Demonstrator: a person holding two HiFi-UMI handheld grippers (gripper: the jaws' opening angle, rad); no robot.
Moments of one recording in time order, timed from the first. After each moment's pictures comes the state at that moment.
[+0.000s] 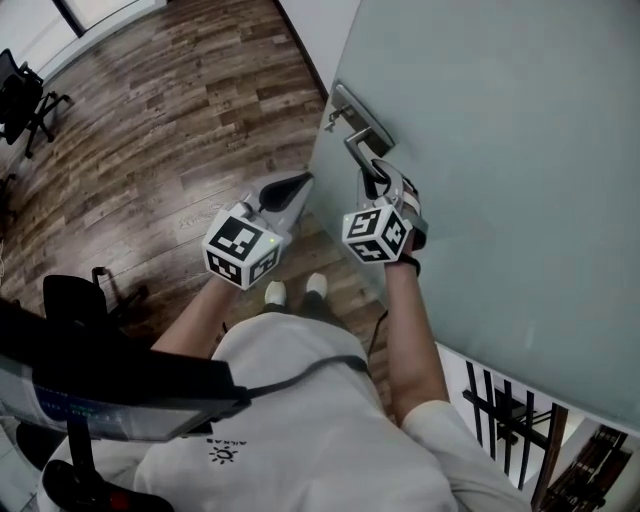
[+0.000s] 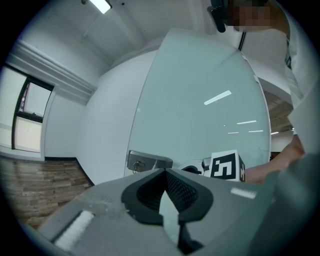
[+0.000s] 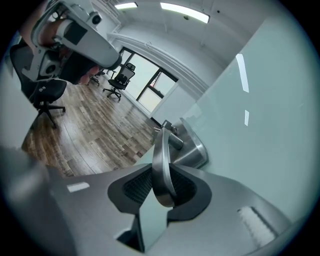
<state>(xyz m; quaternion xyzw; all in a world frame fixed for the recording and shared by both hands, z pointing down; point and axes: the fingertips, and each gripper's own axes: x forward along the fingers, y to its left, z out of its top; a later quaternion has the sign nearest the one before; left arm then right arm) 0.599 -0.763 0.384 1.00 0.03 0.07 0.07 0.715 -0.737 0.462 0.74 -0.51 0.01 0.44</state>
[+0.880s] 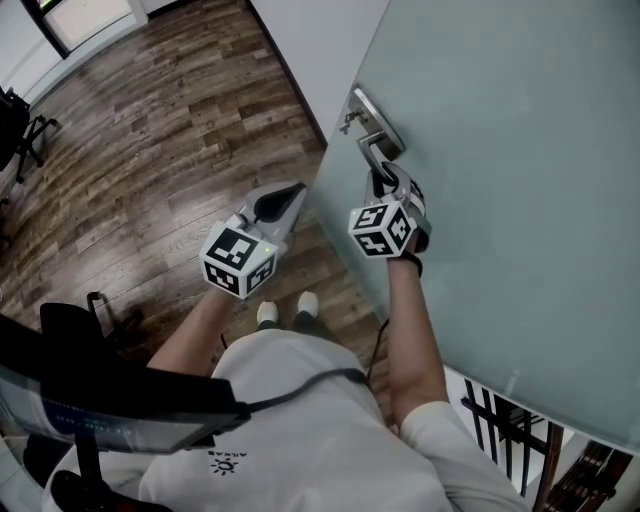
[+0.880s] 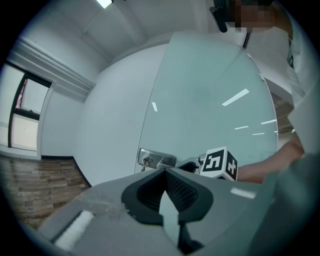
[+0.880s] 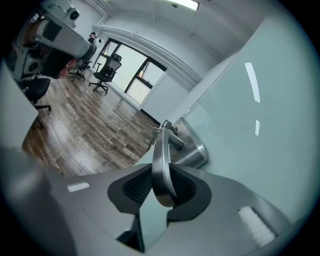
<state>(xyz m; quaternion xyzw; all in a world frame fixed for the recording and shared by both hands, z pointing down) 0.723 -0.778 0.388 0.99 0.03 0.09 0.08 0.878 -0.734 0.467 0.77 -0.46 0.06 0.43</state>
